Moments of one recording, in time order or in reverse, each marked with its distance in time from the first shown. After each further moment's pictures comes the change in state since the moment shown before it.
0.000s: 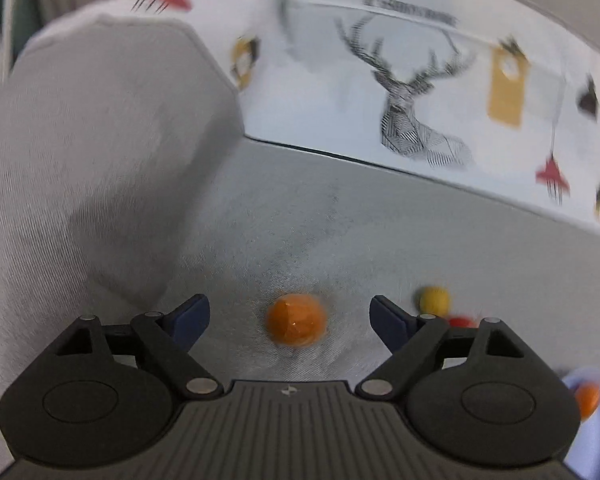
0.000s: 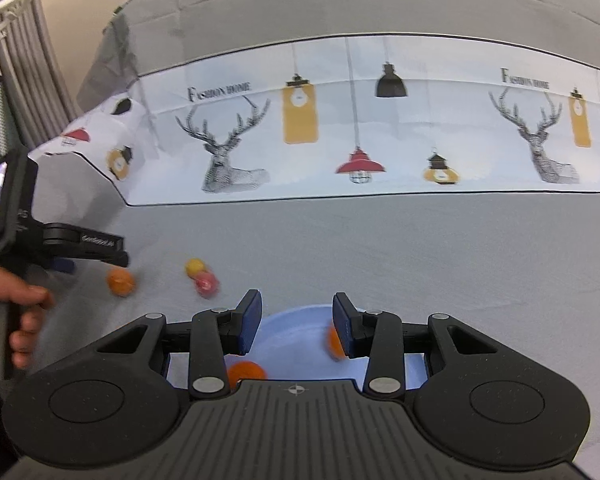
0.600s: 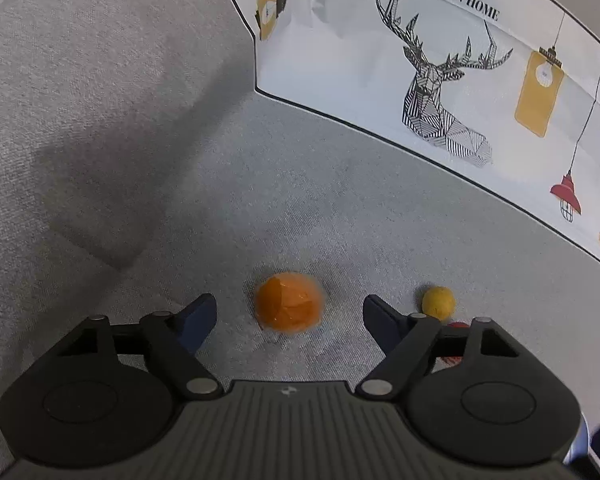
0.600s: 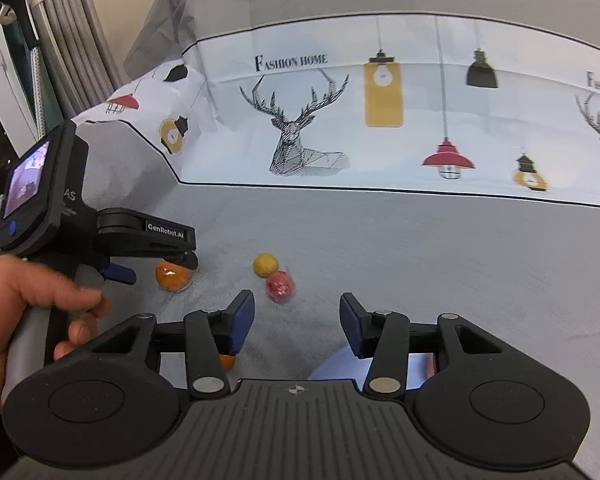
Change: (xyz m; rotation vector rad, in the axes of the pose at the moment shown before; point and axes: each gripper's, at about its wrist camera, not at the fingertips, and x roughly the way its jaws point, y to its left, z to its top) left arm 0.023 0.005 -0.001 -0.105 0.108 -0.021; right arm 0.062 0.059 0.011 -0.081 0.076 0.116
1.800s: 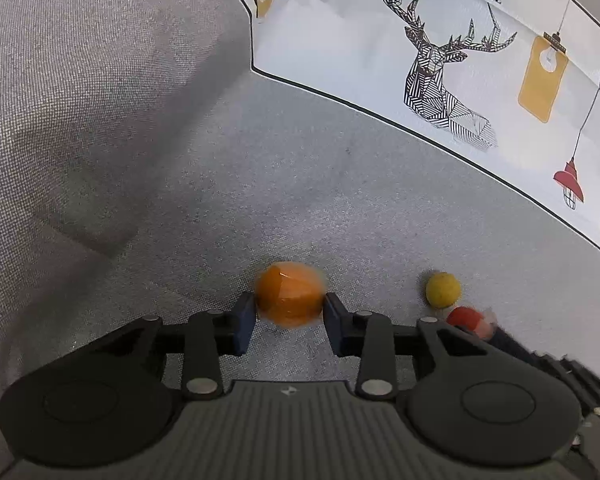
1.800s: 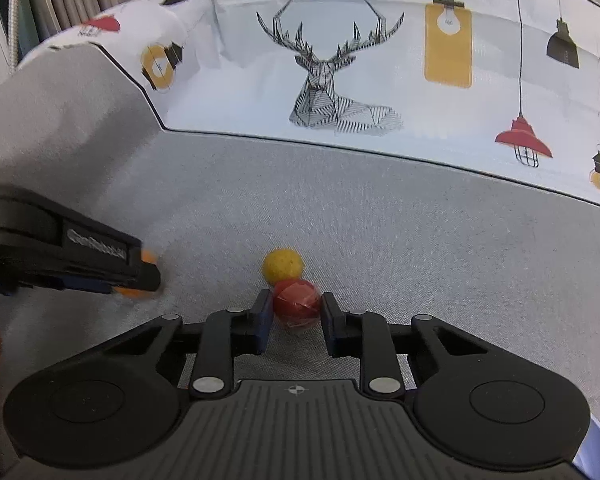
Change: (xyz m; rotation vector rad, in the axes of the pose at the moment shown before) left arm 0.010 0.001 0.004 0.009 0.057 -0.008; right arm 0.120 0.031 0.011 -0.086 0.109 -0.013
